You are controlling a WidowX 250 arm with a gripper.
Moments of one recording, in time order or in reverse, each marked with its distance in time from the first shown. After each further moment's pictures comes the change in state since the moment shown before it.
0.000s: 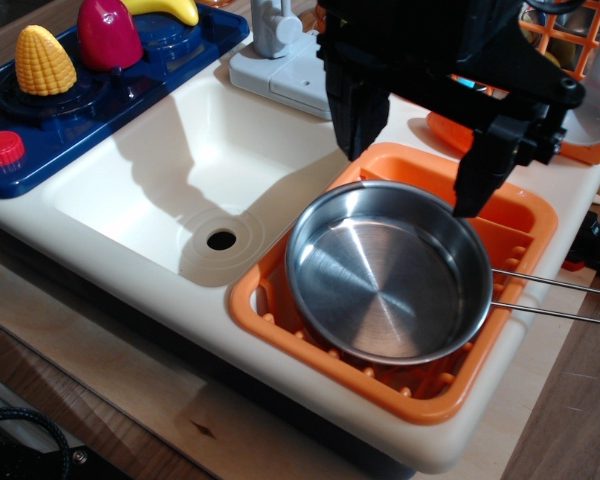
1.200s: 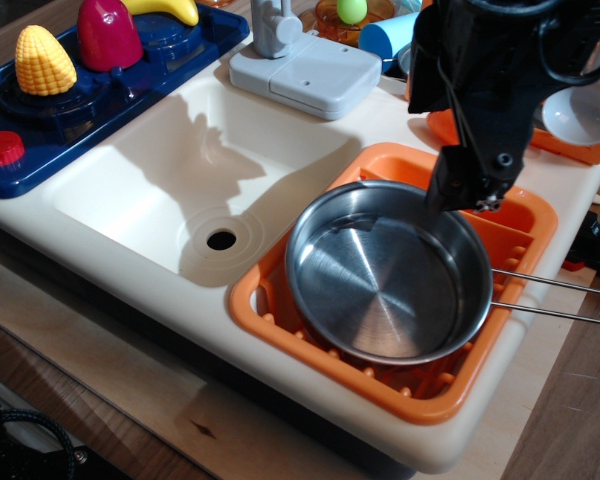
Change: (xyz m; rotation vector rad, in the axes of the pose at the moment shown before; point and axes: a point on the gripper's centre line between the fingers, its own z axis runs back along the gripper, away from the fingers) arm 0.027 0.001 -0.019 0.144 -0.125 -0.879
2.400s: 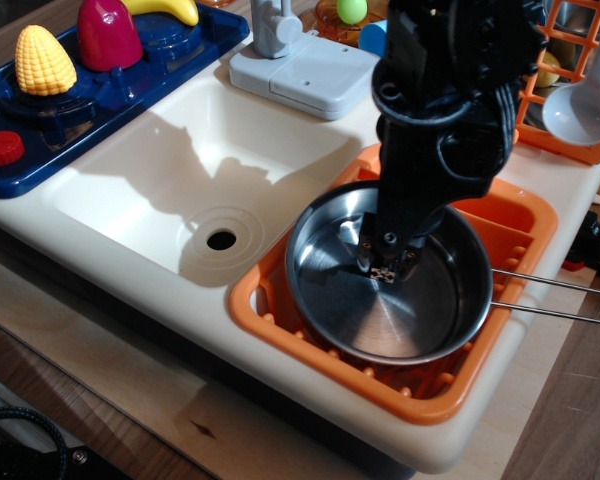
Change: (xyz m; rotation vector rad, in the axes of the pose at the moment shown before) arm -0.021 -0.013 -0.049 -0.056 0.001 -0.287
